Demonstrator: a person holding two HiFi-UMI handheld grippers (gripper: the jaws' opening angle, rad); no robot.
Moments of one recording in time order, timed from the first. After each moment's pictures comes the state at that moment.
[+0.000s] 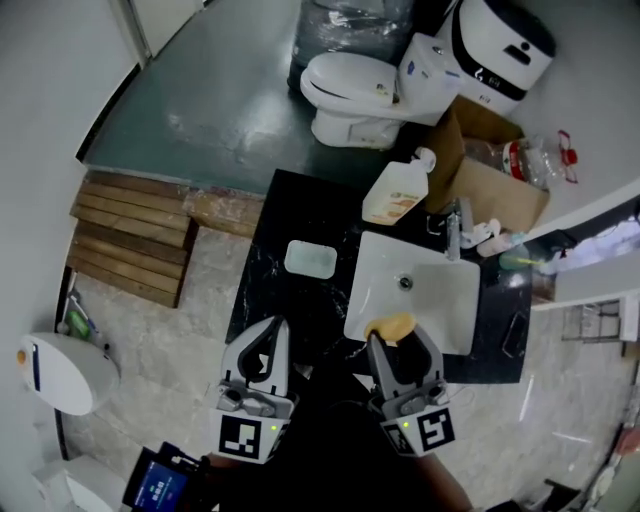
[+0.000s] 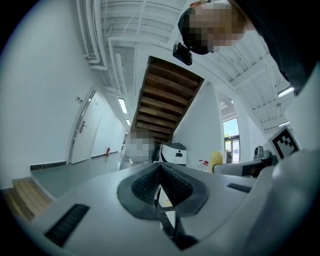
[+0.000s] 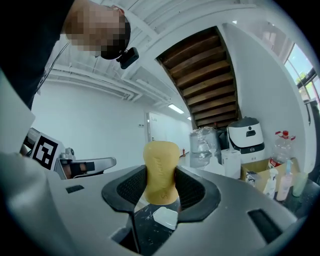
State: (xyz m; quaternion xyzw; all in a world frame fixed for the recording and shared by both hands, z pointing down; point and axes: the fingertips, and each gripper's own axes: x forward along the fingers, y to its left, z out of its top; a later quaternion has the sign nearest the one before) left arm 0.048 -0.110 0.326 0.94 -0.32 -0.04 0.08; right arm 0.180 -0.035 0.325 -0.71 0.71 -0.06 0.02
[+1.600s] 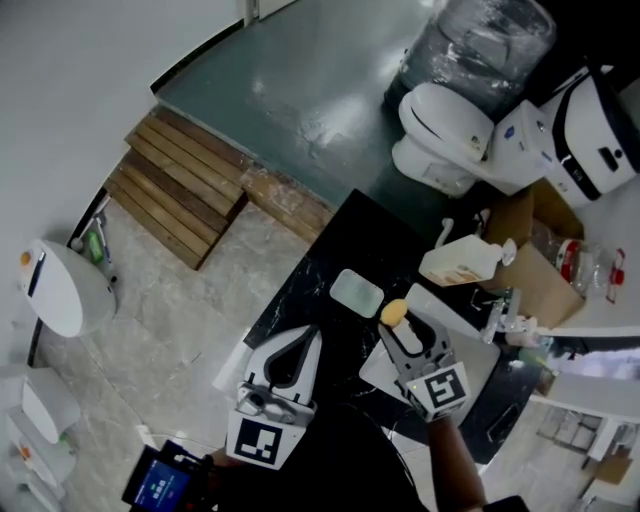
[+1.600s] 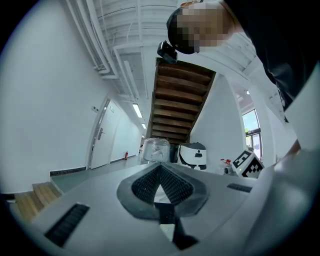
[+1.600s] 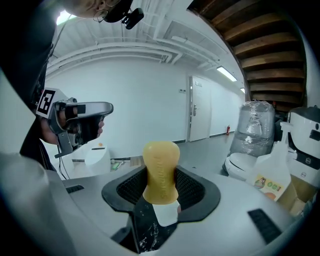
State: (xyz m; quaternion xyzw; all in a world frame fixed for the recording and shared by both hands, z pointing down) left arm 0.037 -0.161 0.335 0.91 -0.42 -0.04 0.06; right arm 0.180 -0.166 0.437 -0.47 0.85 -0.10 -0.20
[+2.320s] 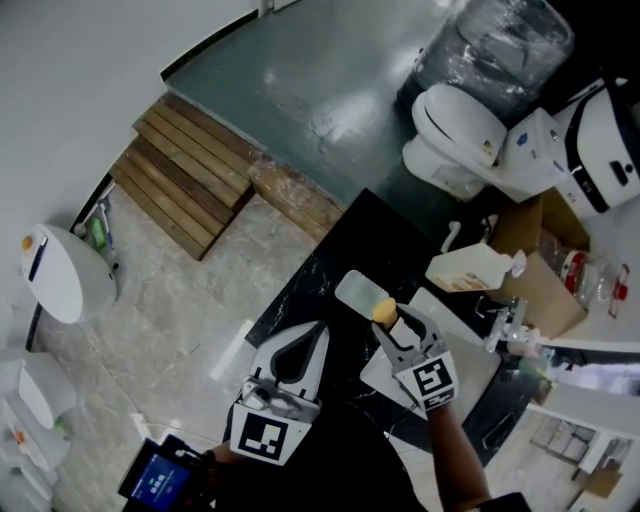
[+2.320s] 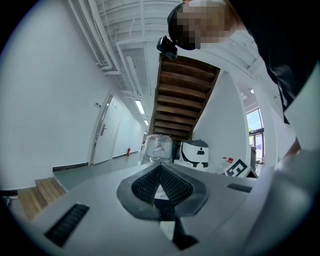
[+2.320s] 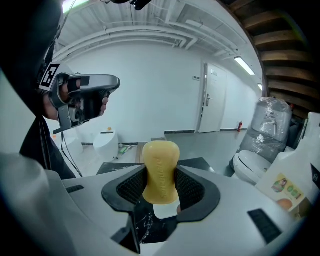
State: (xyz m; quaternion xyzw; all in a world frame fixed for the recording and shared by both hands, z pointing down) left arm 0.039 -0.169 0.345 0.90 -0.43 -0.02 0.08; right arm 0.169 -0.174 0.485 -0.41 0.86 -0.10 -0.28
